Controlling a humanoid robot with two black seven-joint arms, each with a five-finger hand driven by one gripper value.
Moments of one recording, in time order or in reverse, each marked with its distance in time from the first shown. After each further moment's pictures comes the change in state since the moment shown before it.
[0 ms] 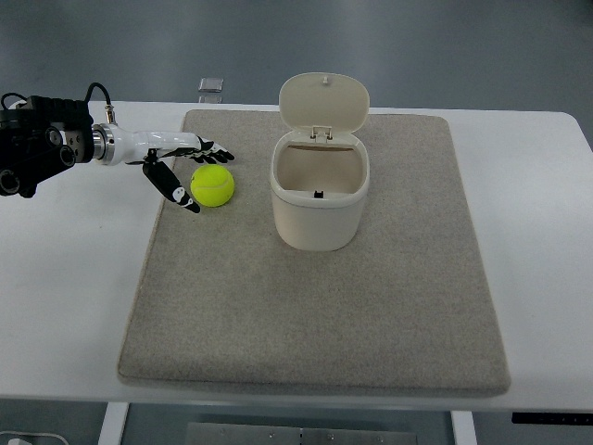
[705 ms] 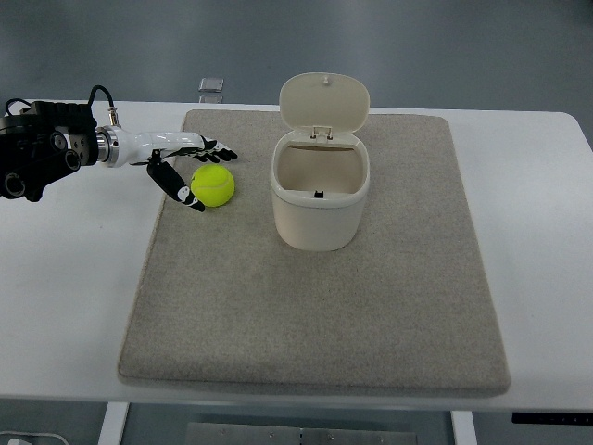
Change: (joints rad) left arm 0.005 -0.008 -0.002 0.000 -0.014 0.033 0.000; right arm 0.000 0.000 0.000 0.000 0.000 0.000 0.000
